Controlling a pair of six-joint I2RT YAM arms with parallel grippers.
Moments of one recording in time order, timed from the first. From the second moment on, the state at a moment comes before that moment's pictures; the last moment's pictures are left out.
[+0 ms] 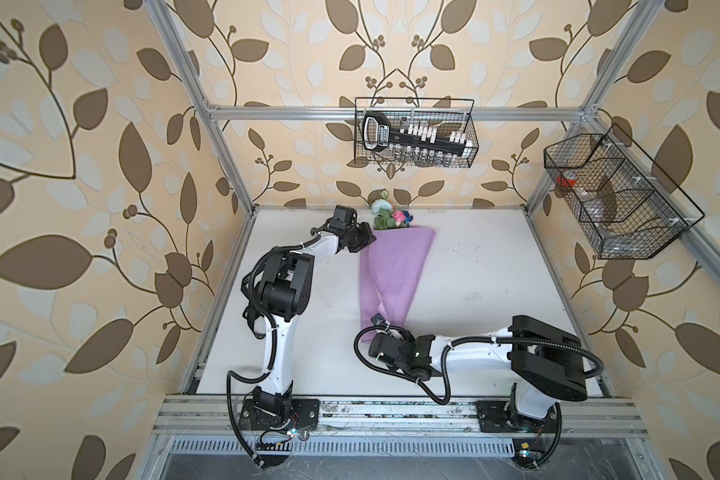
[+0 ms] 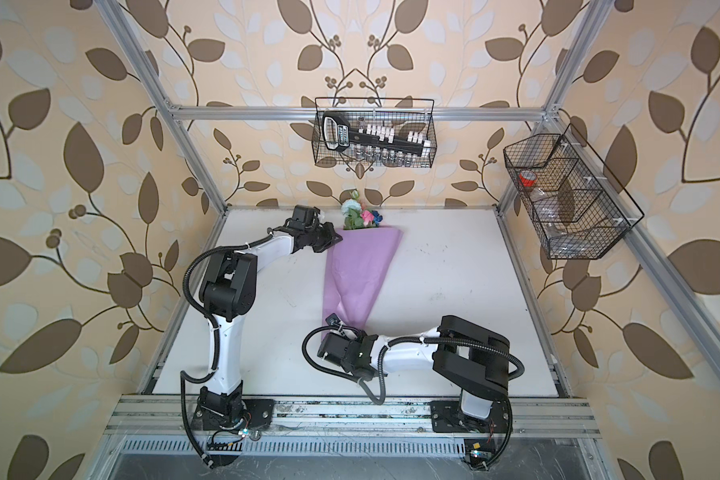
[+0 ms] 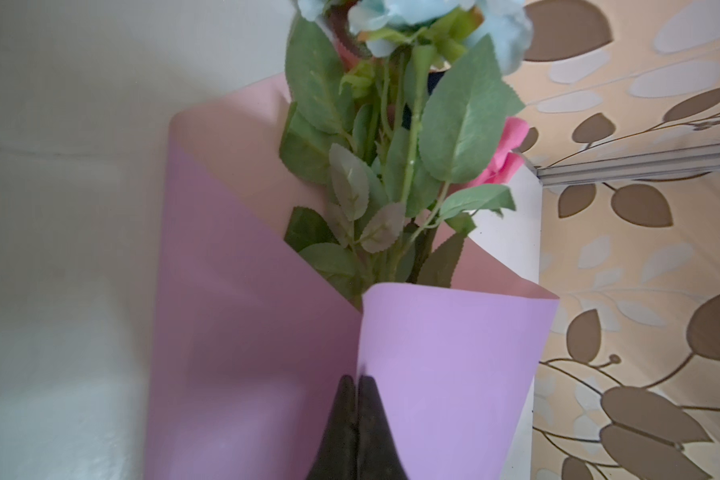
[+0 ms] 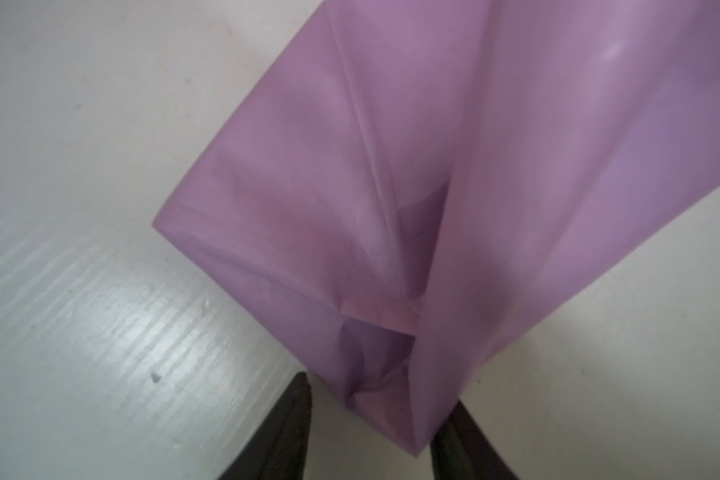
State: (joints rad) left arm -0.27 2.21 1.64 -0.16 0.47 -0.77; right arm 1.22 1.73 0.86 -0.27 0.52 0.46
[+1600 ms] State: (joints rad) left arm -0.27 2.25 1.65 -0.19 0.51 -0.76; right arm 1.40 1.66 0.99 -0.67 0.71 0.65
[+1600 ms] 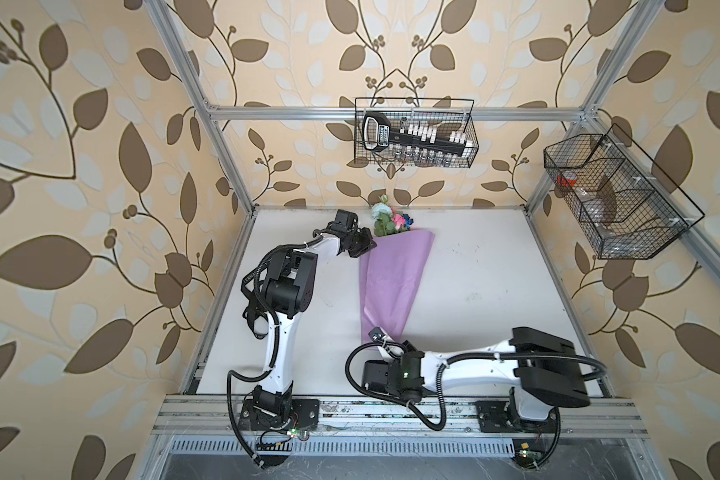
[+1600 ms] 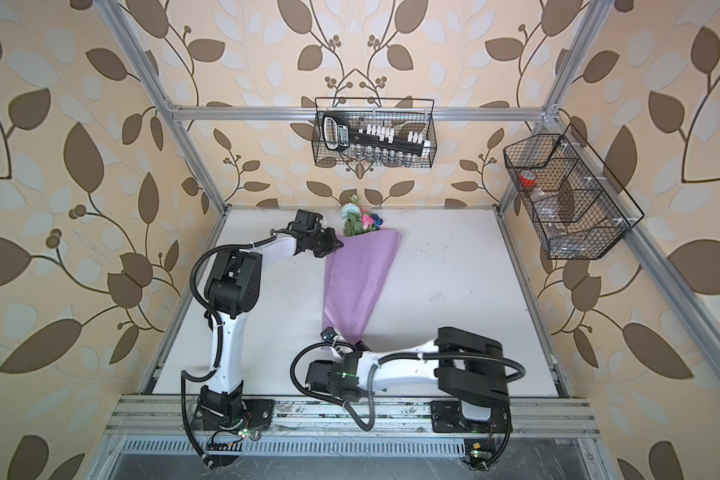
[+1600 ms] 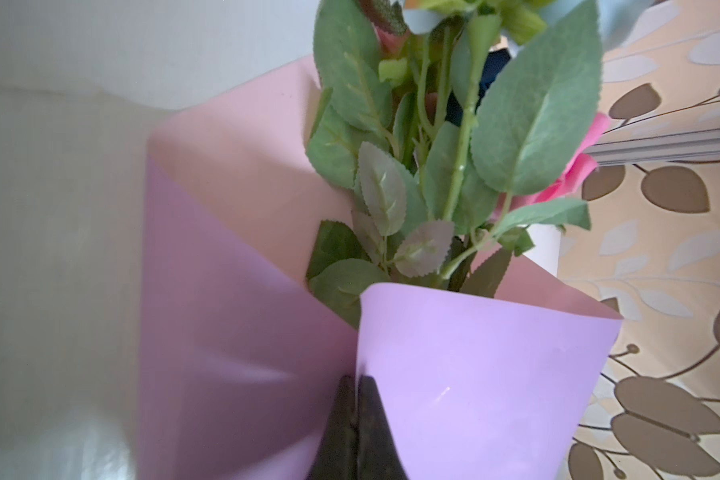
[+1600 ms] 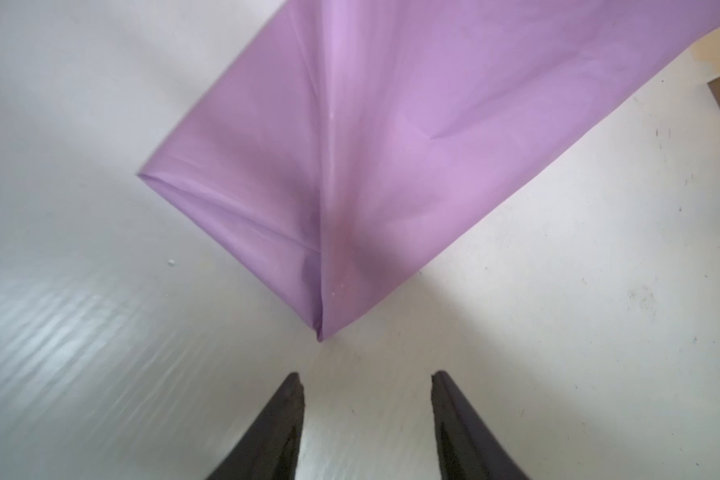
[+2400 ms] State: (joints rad) left arm -0.26 2.23 1.58 -0.16 0.52 -0.75; right arm 1.05 1.57 0.84 -0.19 0.19 0.55
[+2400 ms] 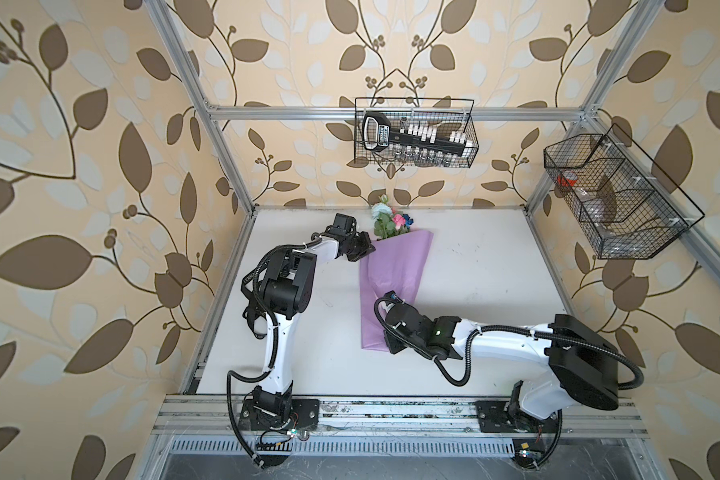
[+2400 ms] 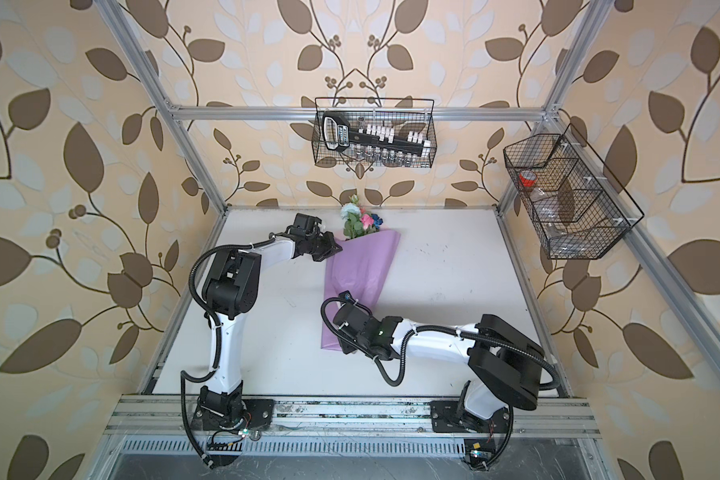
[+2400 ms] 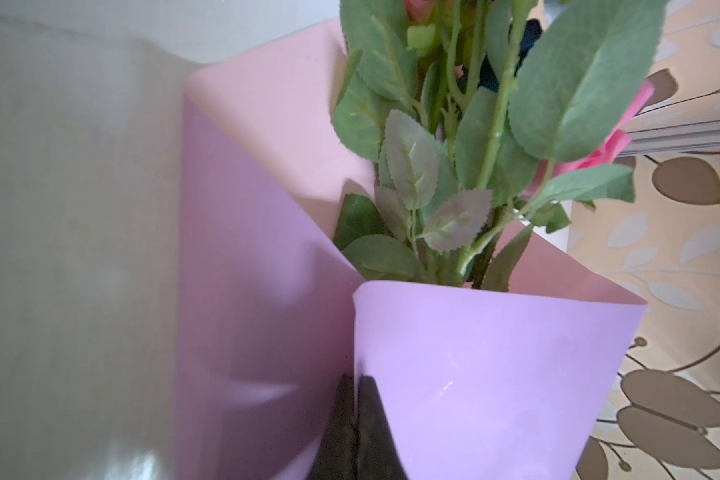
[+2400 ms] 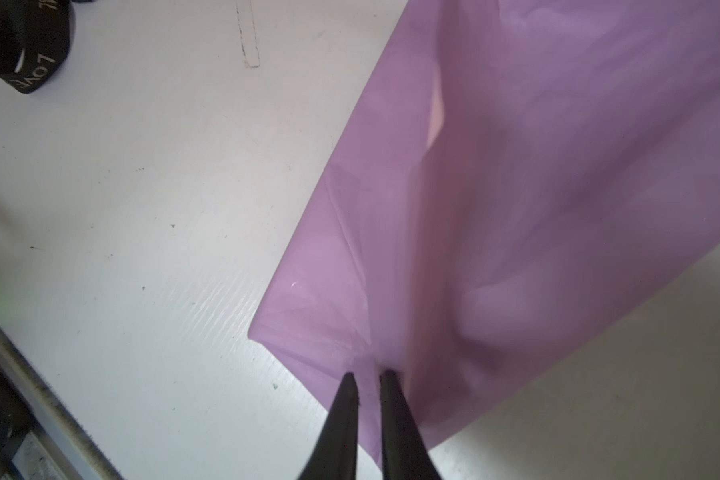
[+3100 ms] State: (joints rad) left arm -0.25 2.22 1.58 -0.16 0.52 -0.73; right arm 1.03 1.54 0.82 -0.05 0.01 0.53
